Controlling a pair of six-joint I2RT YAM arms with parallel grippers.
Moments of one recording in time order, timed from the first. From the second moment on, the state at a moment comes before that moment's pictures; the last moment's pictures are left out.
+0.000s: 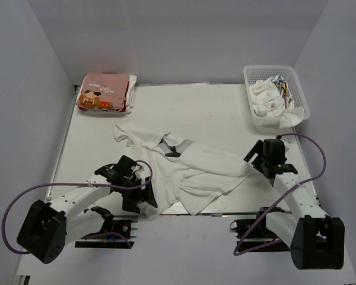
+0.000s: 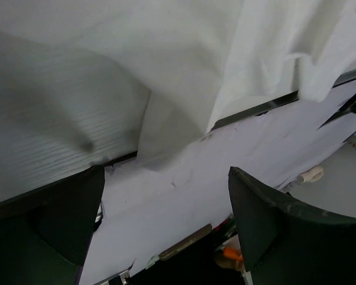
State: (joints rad) left arm -0.51 1.05 0.48 -0.74 0.47 -0.67; right arm 0.06 0.99 0.48 -0.33 0.17 0.59
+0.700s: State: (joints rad) left arm -0.65 1.33 0.56 -0.54 0.36 -0.76; right arm -0.03 0.93 0.44 -0.41 0.13 0.58
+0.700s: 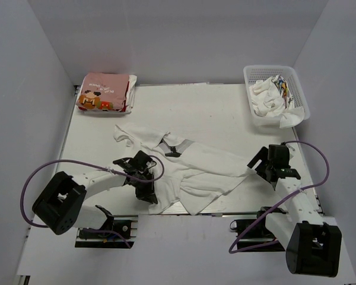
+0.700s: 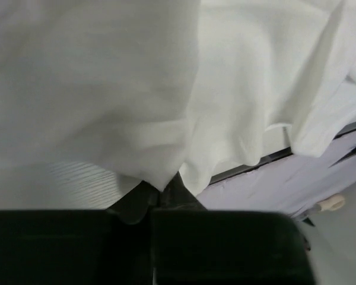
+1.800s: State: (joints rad) left arm -0.67 1.12 0.93 -0.60 0.13 -0.65; right arm -0.11 0.88 0.41 -0.29 0.07 0.59
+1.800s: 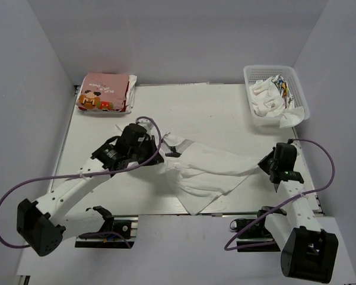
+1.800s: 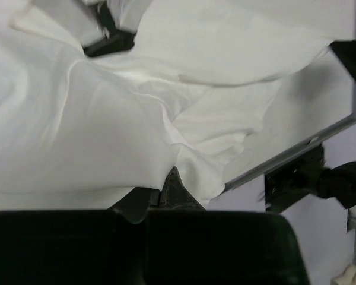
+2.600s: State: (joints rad) left arm -0.67 0.84 1.69 -0.58 -0.35 -0.45; right arm -0.10 0.66 1.20 -0.26 -0.08 0.42
